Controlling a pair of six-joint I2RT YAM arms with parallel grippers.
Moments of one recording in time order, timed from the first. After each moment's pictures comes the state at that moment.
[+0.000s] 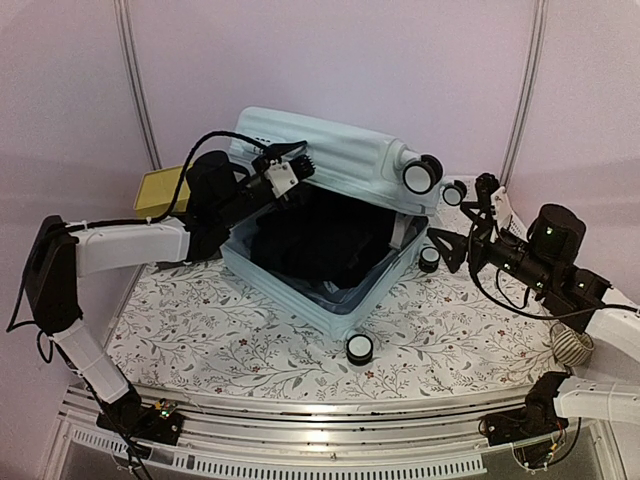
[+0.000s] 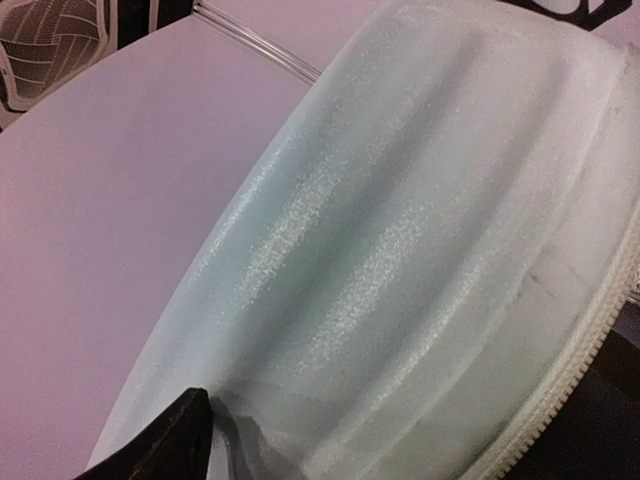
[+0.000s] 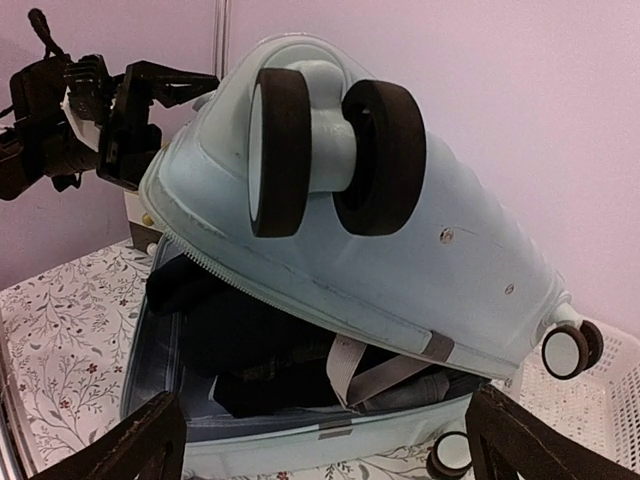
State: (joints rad) left arm -0.67 1.66 1.17 0.68 0.21 0.90; right arm 0.62 0.82 0.69 0.08 -0.05 -0.08
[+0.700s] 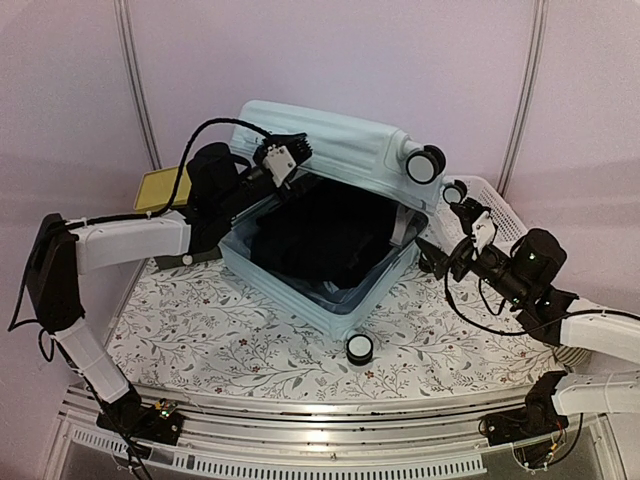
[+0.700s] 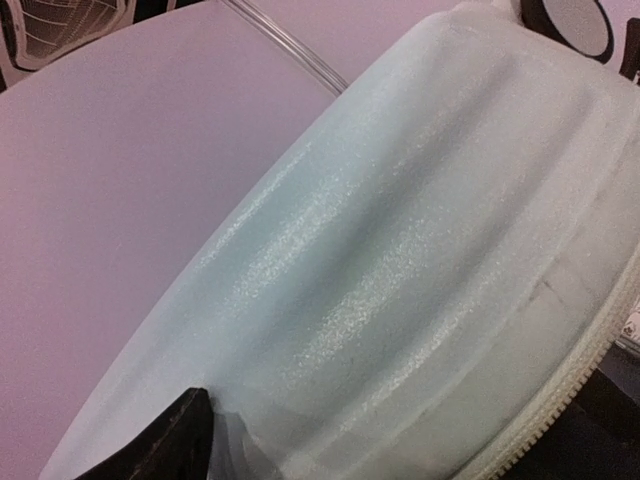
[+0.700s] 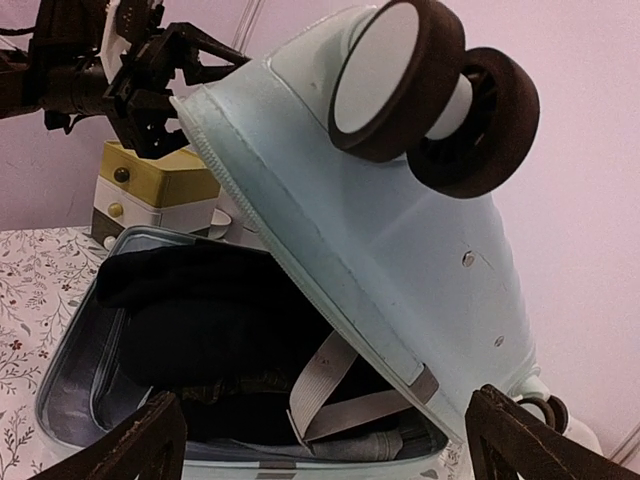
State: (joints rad) left arm -0.66 1.68 1.24 0.65 0.20 0.76; right arm 0.62 0.95 0.48 0.57 -0.06 -0.33
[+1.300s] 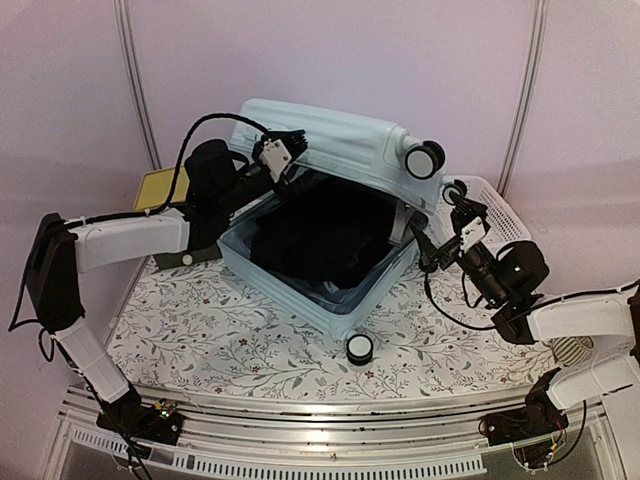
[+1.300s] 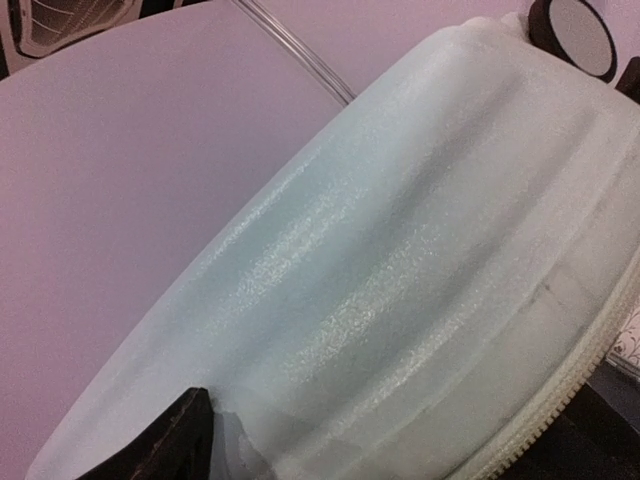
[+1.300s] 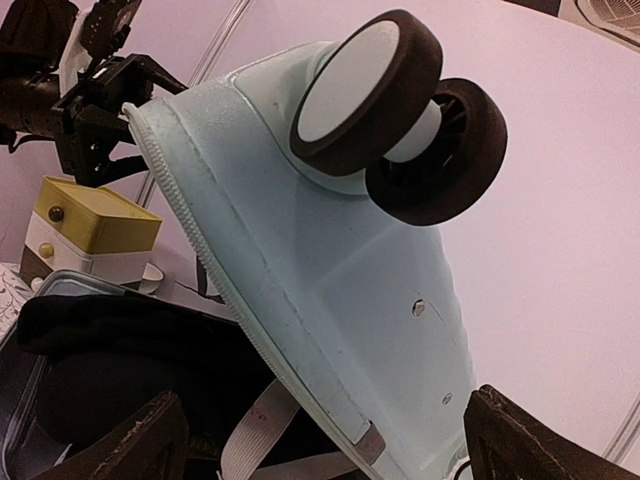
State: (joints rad) left arm -0.65 1.68 1.25 0.64 0.23 0.68; right arm 0.62 1.25 0.43 1.17 0.02 -0.44
